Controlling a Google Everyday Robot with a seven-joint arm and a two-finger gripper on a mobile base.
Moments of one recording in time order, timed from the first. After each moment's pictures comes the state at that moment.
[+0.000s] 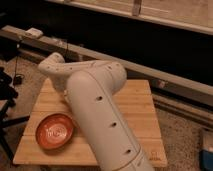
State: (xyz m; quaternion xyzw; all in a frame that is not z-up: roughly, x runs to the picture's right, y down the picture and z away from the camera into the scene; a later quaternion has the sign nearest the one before) arm -0.231 0.036 0.884 -0.28 0.14 0.36 0.88
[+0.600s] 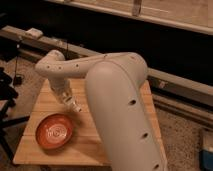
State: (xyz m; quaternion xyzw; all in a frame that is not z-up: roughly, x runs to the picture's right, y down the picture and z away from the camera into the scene) arm -0.224 0.059 0.801 -0.29 0.10 0.35 0.89
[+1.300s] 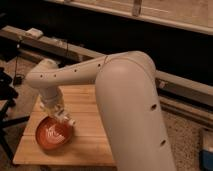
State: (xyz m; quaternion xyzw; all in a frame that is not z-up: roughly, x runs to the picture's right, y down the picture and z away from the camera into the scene) arm -0.258 0.121 0.742 -0.35 0.07 0.29 0.89
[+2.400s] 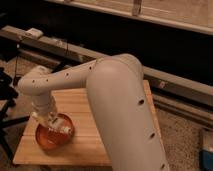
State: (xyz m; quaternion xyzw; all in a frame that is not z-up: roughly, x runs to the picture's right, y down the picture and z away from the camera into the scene) arm -0.285 0.162 0.734 -0.40 0.07 0.25 0.88
